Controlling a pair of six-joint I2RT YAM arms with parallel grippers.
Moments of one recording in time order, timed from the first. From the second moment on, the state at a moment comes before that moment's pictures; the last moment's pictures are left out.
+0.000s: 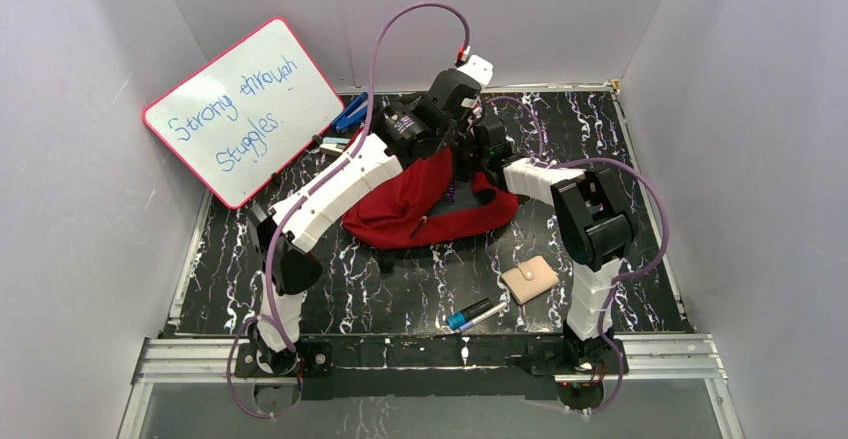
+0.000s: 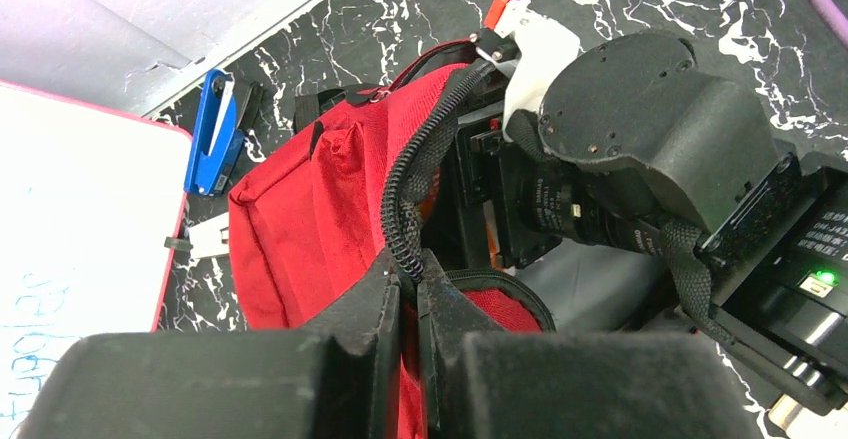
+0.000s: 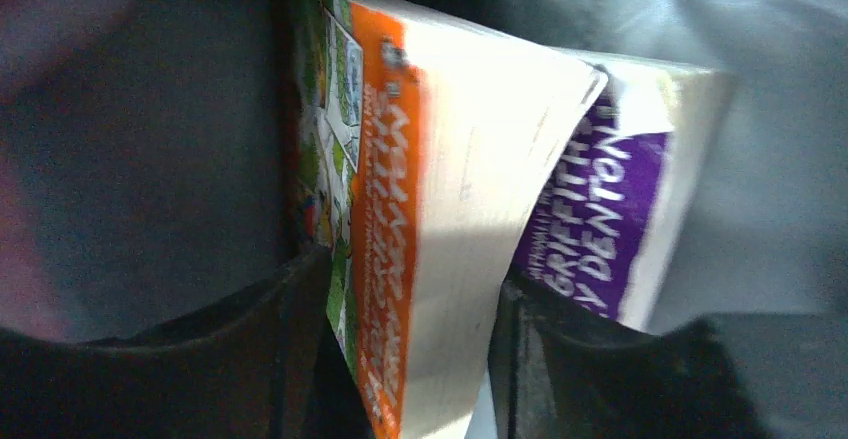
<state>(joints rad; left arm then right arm) -0.90 1.95 2.19 -0.87 -0.53 -0.01 0.48 1.94 1.22 0.17 -0.39 0.79</state>
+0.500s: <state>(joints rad) -0.89 1.94 2.14 -0.84 -0.54 0.03 0.44 1.81 1.19 0.00 -0.24 0.67</state>
